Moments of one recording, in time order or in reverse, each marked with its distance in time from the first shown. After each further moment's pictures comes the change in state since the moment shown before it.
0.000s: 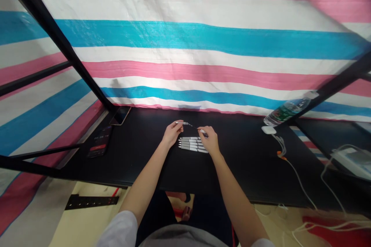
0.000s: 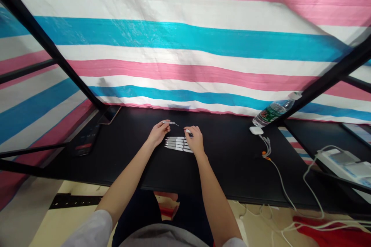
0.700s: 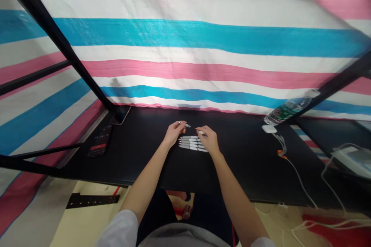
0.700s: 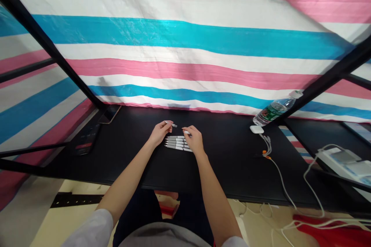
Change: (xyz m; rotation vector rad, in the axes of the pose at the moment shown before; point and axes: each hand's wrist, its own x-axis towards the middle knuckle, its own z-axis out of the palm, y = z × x) left_hand -0.006 0.000 0.005 0.171 -0.064 0.030; right_hand -0.002 0.002 0.003 0.064 -0.059 0.001
